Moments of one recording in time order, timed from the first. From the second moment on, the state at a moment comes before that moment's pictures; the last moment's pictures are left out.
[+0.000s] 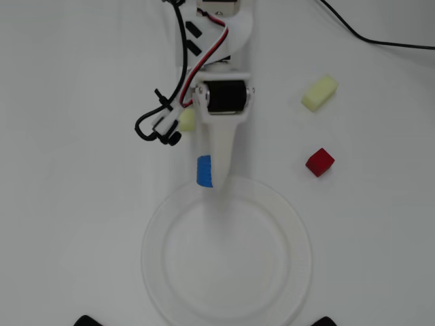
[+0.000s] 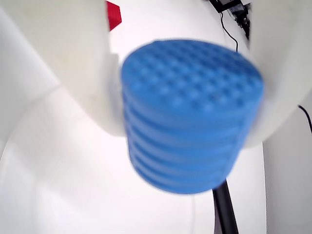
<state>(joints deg) -7.0 102.5 118.7 18.0 -10.9</state>
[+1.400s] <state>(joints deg) -7.8 95.8 103.4 38.1 -8.8</state>
